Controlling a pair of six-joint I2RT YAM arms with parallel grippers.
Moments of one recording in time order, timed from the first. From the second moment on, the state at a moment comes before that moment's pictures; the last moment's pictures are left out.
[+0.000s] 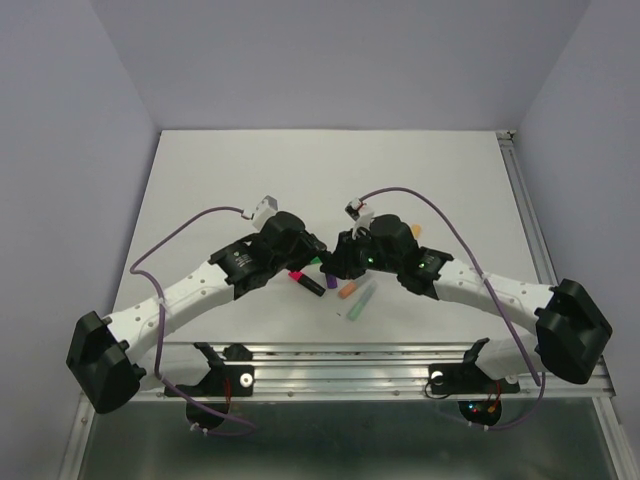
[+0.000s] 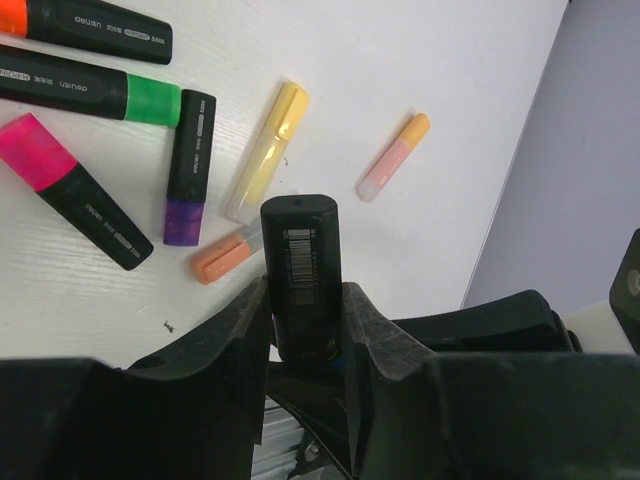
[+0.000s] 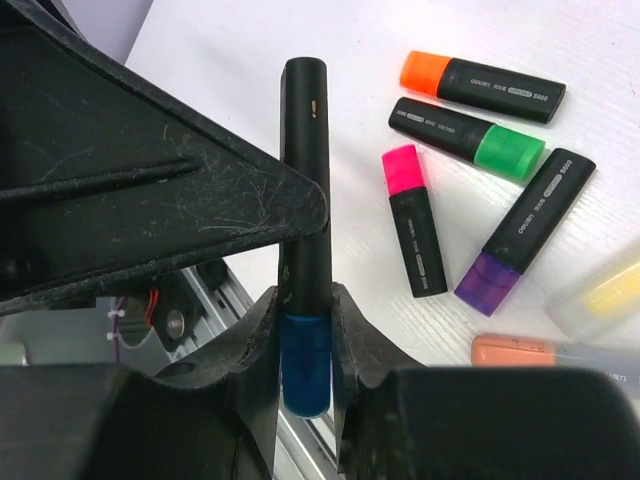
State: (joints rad) left arm -0.83 1.16 0.91 -0.45 -0.26 -1.33; right arm 0.84 1.34 0.82 0.09 -0.24 0.57
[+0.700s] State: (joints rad) left arm -0.83 1.20 0.92 -0.43 -0.24 -1.35; right arm 0.84 1.33 0.84 0.01 -0.23 0.53
